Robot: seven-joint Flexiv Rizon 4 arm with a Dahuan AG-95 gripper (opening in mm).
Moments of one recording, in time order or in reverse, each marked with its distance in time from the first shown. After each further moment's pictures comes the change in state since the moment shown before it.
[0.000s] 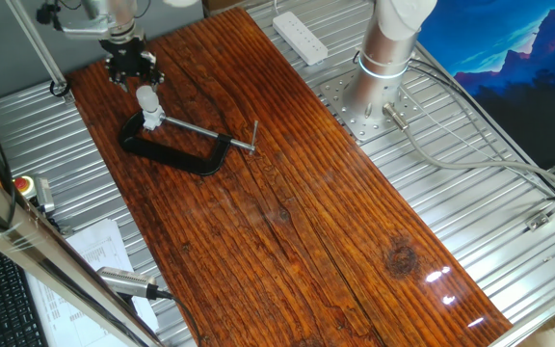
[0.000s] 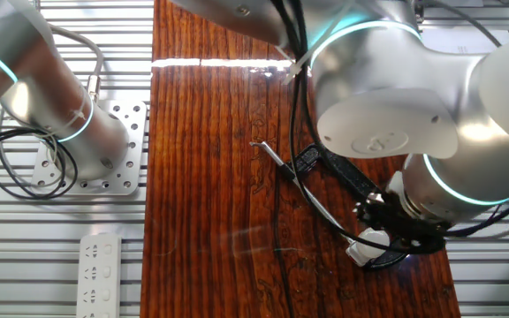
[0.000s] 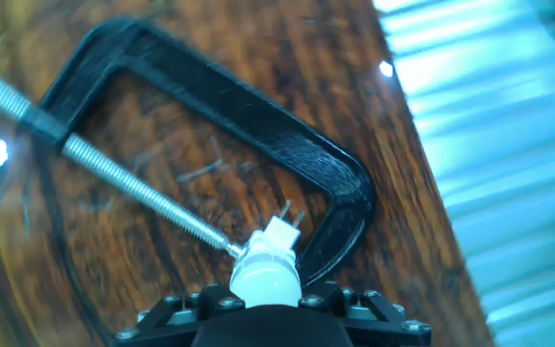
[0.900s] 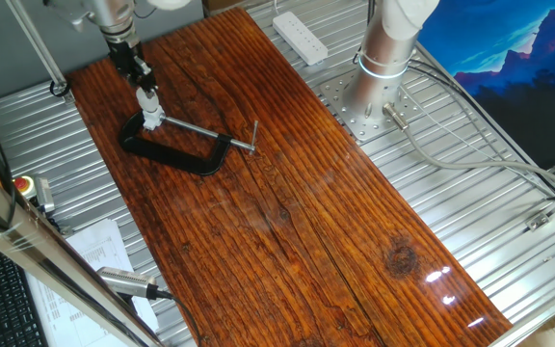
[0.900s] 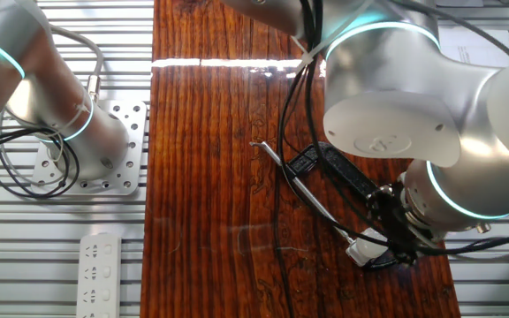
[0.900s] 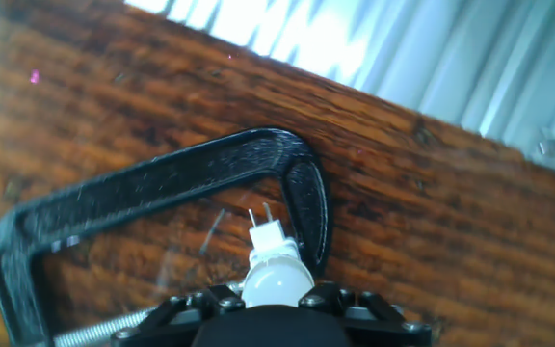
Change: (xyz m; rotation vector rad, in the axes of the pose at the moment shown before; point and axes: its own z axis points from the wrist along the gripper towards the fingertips) arm 0.001 0.000 0.004 -0.033 -0.014 0.634
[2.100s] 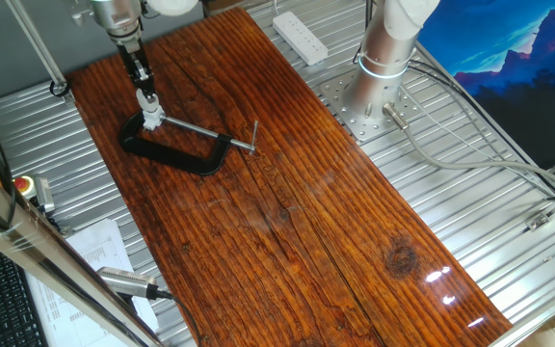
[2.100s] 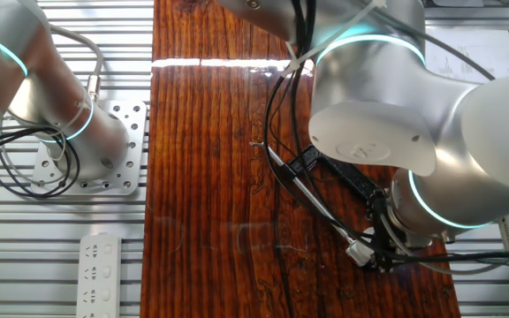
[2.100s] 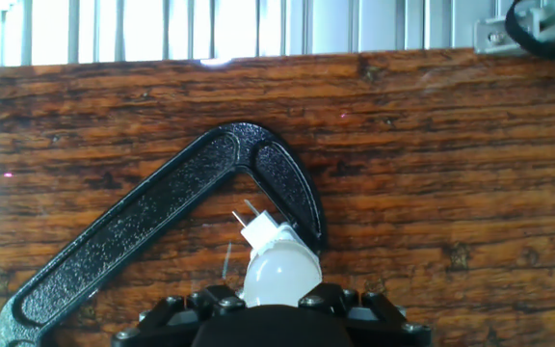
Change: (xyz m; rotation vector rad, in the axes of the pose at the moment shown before) arm 0.011 -0.003 0.015 -0.007 -0.005 0.277
